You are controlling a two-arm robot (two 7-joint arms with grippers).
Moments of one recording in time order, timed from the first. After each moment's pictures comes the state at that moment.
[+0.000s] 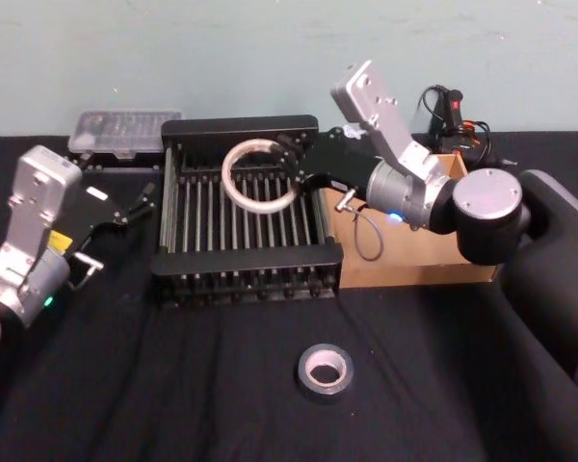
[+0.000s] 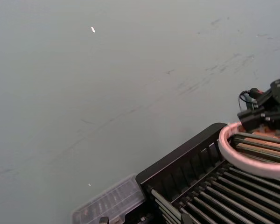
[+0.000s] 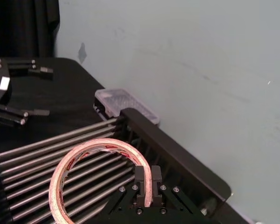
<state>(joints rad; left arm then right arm) -0.20 0.60 0.45 -1.41 -0.25 -0.12 0.03 0.66 0.16 -0.54 -0.93 0.13 -0.08 0.52</state>
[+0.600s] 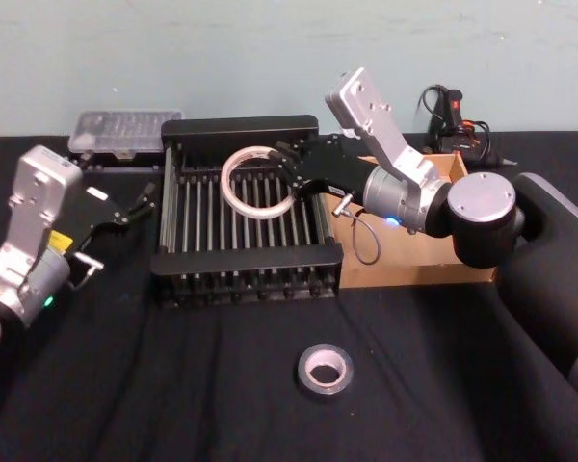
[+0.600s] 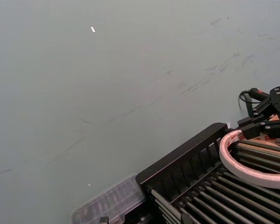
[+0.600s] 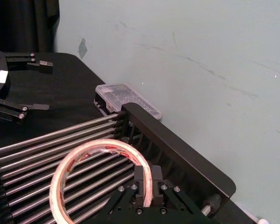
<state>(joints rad) -0.20 0.60 0.45 -1.41 -0.25 -0.12 0.03 0.67 0.15 -0.55 -0.90 0.12 -0.08 0.52</state>
